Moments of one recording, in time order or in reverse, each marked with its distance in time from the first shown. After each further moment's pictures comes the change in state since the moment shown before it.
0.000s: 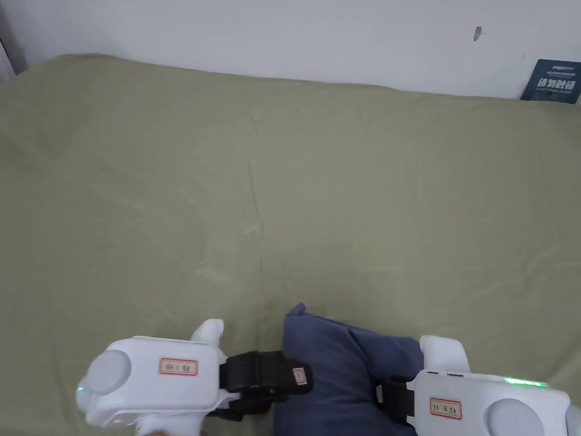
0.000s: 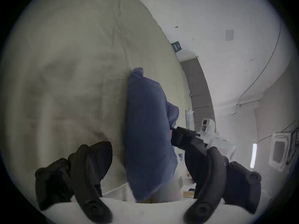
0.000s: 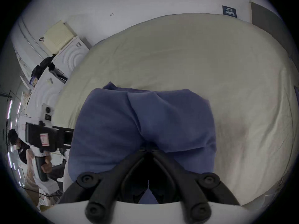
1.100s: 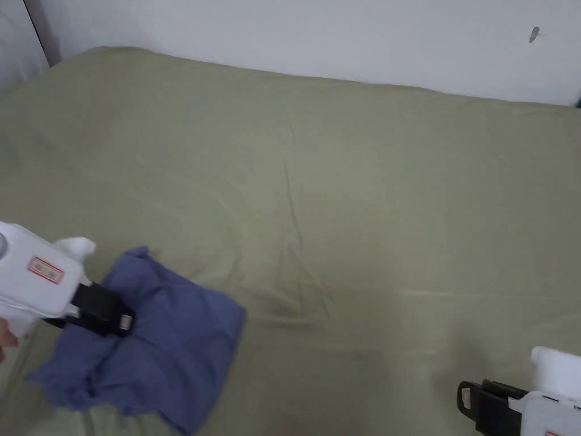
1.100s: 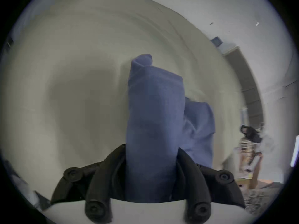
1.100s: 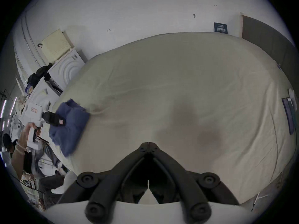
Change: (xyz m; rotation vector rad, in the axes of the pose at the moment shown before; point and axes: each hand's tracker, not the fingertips) left arm -0.029 0.145 0.212 -0.016 0.811 -0.228; right arm -0.008 0.038 0.029 0.141 -0.096 0.000
